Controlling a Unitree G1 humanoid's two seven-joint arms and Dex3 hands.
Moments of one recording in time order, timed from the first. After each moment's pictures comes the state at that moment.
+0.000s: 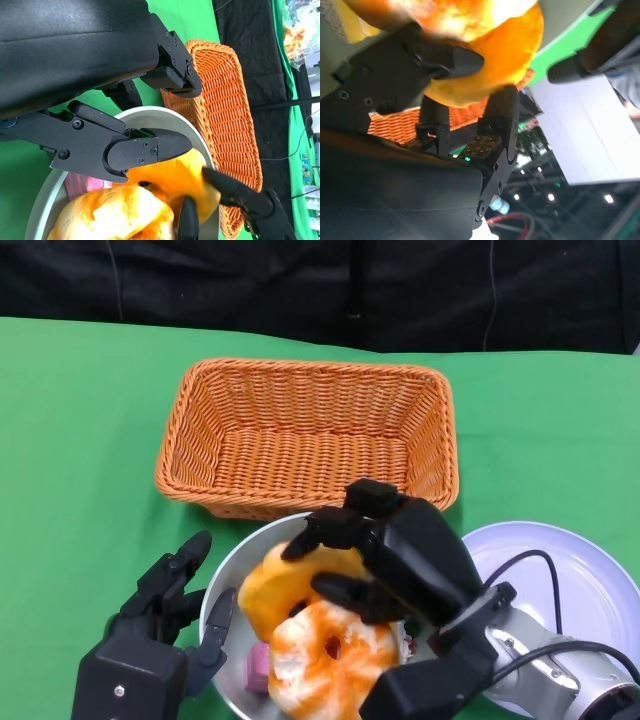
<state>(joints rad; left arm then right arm) 0.26 -0.09 -0.07 -0.19 0.11 0.05 0.14 -0.50 -0.11 0.56 0.70 -0.81 -0.66 -0.66</state>
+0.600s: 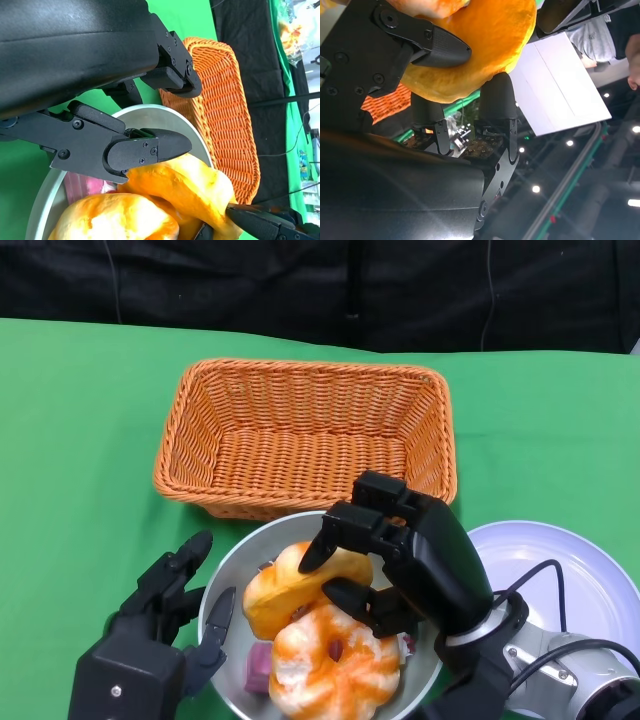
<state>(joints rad) 0.26 -0.09 -0.07 -0.21 0.11 0.05 0.13 -0.52 -0.11 0.56 0.76 -0.91 -0.84 -0.95</state>
